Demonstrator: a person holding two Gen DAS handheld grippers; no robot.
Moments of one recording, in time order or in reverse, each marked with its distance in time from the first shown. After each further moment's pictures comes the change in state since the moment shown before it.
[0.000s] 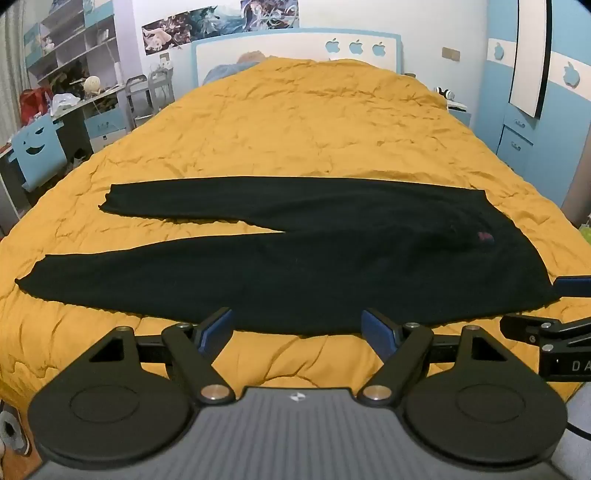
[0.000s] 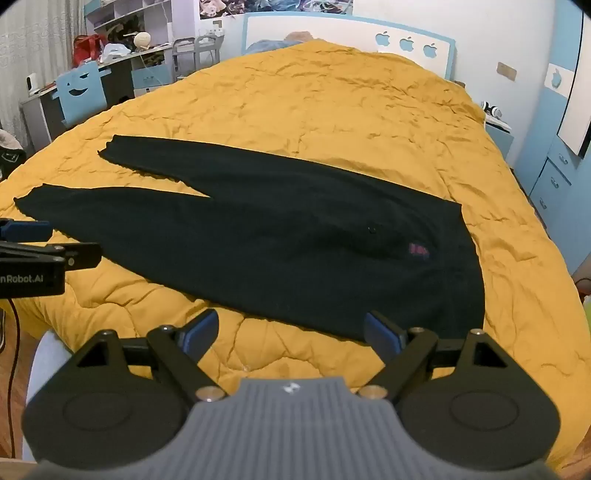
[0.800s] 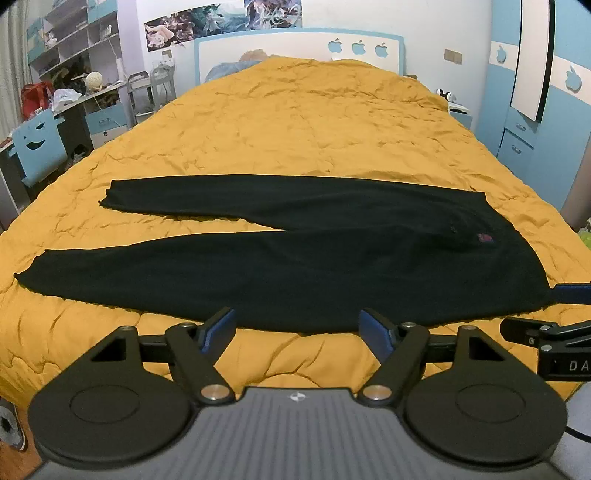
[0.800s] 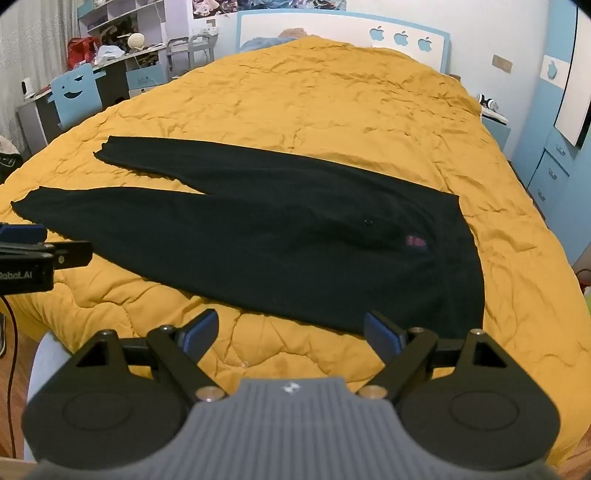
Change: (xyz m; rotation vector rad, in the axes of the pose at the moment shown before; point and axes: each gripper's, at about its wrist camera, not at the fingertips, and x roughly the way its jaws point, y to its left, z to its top) left arm -0.002 0.004 -0.002 -0.016 0.007 -0.011; right arm 0.002 -0.004 -0.002 0.025 0.016 0.000
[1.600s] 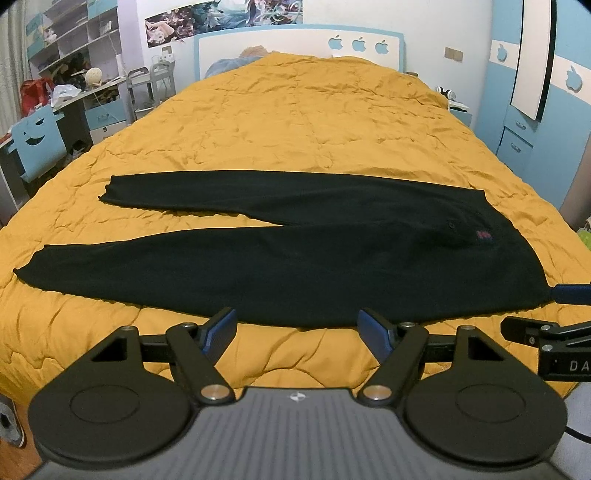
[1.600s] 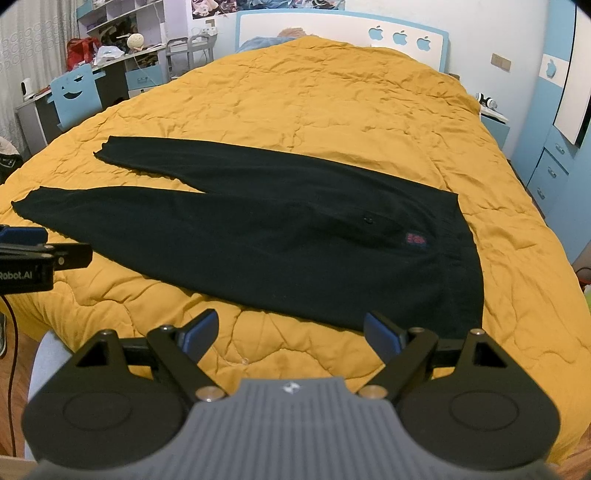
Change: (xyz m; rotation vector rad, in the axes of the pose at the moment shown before) left arm 0.003 0.002 0.001 -0.010 0.014 -0.004; right arm -0.001 -0.001 -0.002 0.002 0.001 0.002
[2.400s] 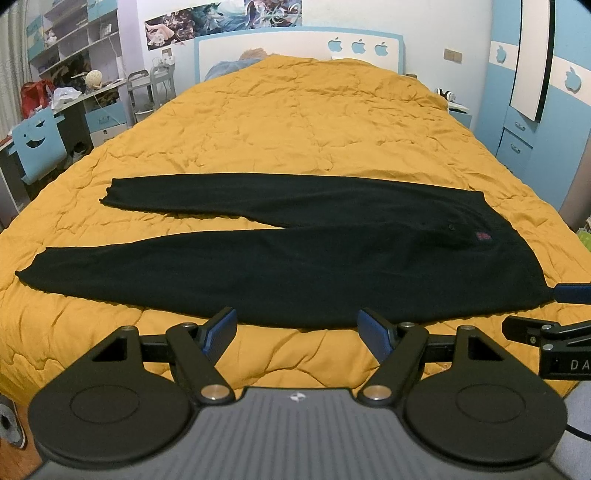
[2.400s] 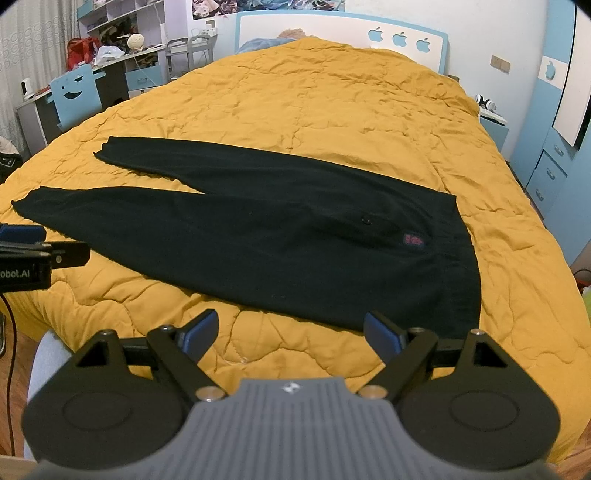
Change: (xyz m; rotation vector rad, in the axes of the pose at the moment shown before) left arm -0.001 0.000 0.001 0.002 -0.004 0.003; right arm -0.002 -0.001 0.000 0.000 -0.001 -0.005
